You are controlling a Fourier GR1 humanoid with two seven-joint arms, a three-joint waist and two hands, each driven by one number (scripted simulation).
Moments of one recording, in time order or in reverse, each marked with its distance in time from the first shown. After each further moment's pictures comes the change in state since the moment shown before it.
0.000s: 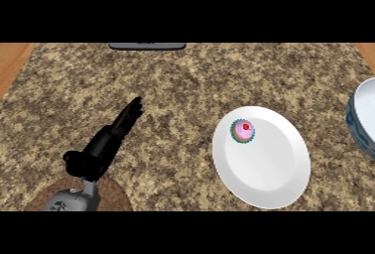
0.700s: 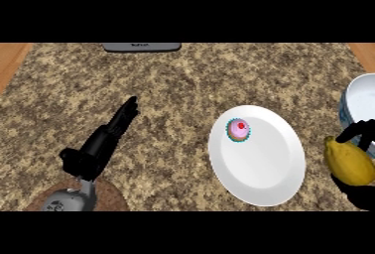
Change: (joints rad) left arm 0.001 0.019 0.011 0.012 0.016 0.020 0.001; right arm 0.142 0.062 0.317 -0.285 0.065 0.035 0.117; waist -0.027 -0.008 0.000
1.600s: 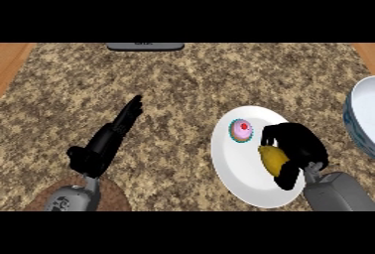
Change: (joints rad) left arm -0.025 -0.004 -0.018 0.030 -0.003 0.009 -0.018; right arm -0.284 0.181 0.358 0.555 0.131 0.233 0.191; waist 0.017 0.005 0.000
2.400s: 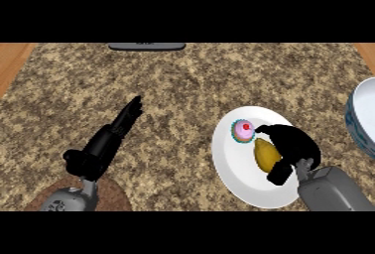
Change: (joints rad) left arm 0.010 0.043 -0.047 -0.041 0.040 0.036 0.022; right arm -0.056 -0.008 0.061 0.022 -0.202 0.078 0.254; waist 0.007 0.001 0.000
